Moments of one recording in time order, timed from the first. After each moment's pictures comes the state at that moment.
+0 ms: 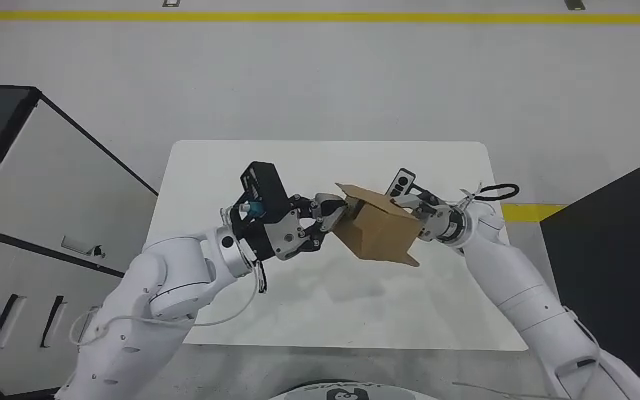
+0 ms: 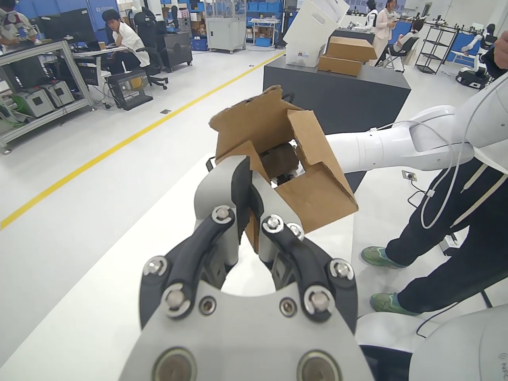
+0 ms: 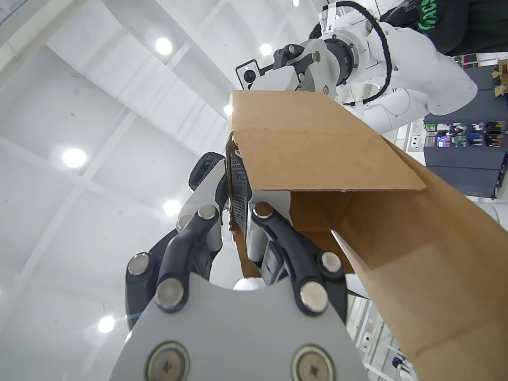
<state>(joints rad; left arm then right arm) 1.44 -1.03 -1.24 -2.24 0.81 -0.51 -0.42 -1.14 -1.07 1.03 -1.32 1.29 0.31 1.49</state>
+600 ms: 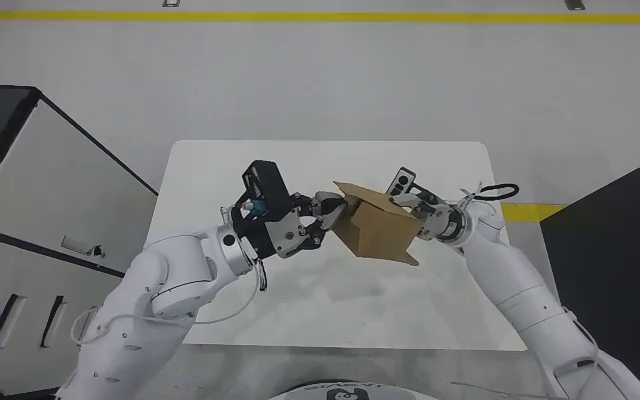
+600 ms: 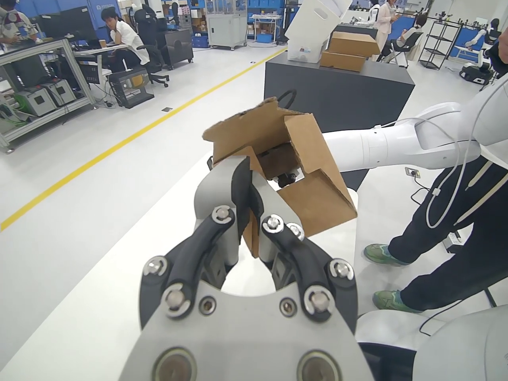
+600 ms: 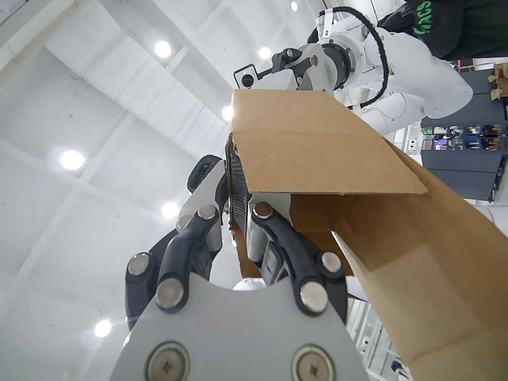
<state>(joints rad) 1.44 -1.03 -1.24 -2.24 0.82 -0.51 -0.42 -1.14 -1.08 1.05 -1.31 1.27 0.31 1.49</state>
